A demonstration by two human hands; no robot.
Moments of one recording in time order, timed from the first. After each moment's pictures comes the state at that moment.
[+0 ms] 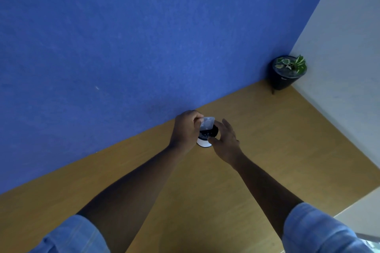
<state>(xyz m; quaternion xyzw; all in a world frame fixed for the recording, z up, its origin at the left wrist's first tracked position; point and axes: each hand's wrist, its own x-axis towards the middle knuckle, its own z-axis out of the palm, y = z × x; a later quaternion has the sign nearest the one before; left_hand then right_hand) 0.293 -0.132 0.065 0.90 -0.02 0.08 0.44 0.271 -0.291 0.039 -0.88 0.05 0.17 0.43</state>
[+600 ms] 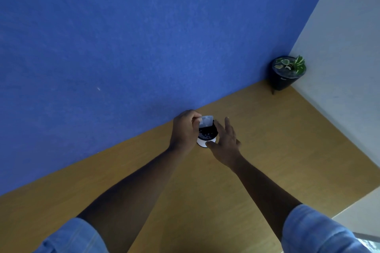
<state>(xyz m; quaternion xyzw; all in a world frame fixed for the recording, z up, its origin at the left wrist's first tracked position) 0.285 -0.133 0.071 0.90 0.00 0.10 0.43 0.261 -0.289 0.041 -0.91 0.03 0.16 0.39</state>
